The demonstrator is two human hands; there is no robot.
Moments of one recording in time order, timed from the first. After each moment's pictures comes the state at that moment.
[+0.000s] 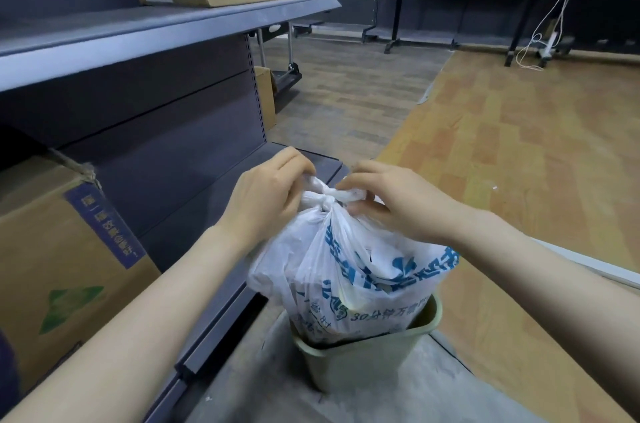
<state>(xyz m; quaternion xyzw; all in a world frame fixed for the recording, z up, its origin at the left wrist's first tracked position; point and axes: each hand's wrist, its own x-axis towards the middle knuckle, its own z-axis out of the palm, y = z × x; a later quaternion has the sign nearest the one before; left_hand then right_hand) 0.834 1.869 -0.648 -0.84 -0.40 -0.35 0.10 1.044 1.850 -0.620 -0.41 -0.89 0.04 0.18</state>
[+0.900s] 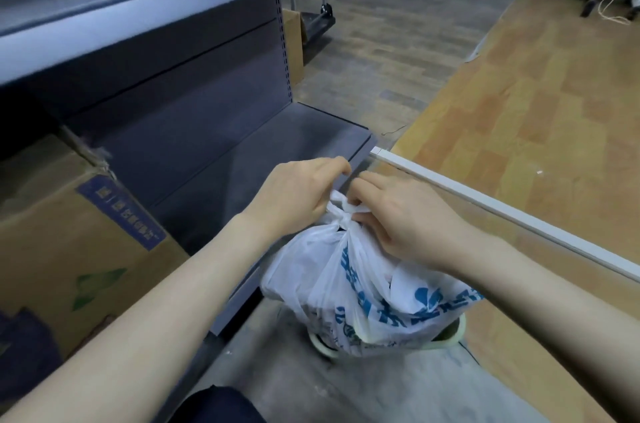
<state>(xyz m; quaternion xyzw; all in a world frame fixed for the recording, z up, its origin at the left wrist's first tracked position) 0.835 1.894 -0.643 -0.86 -0.44 -0.23 0.03 1.017 1.870 -0.618 -0.37 -0.92 0.02 0.10</state>
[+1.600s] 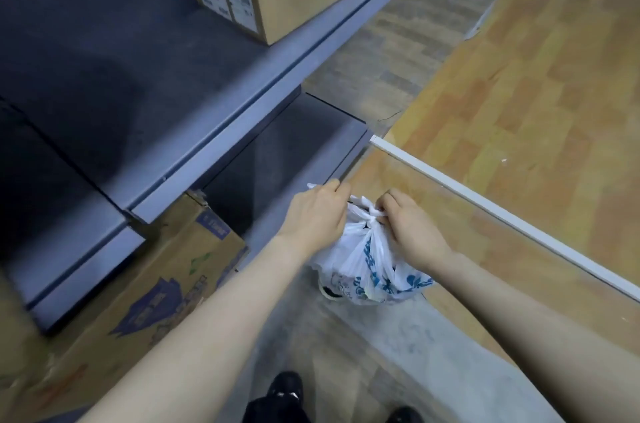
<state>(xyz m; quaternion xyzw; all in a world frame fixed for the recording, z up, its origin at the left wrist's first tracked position) 0.865 1.840 -0.448 -0.80 -0.60 -0.01 -0.08 1.038 1.847 -0.485 -0.53 -0.83 0.16 0.10</state>
